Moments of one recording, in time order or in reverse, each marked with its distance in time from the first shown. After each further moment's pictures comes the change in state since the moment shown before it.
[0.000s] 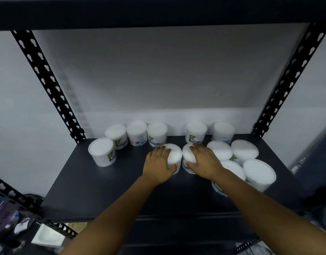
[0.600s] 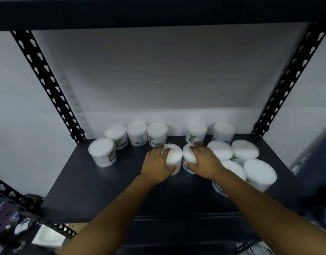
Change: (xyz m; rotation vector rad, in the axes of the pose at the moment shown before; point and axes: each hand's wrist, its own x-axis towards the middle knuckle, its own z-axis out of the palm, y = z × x) left_hand 0.001 -0.008 -0.003 -0.007 -0.045 0.022; right_hand 0.001 0.002 0.001 0.010 0.000 -0.013
